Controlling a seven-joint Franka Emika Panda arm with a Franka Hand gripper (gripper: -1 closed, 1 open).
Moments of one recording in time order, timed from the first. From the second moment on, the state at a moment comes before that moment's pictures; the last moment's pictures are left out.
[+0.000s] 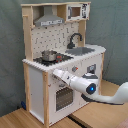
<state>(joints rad) -0.93 -1.53 1.60 -2.04 0.07 2.97 -0.08</state>
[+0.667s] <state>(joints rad) -0.93 -1.51 1.59 -2.03 0.07 2.96 -0.22</state>
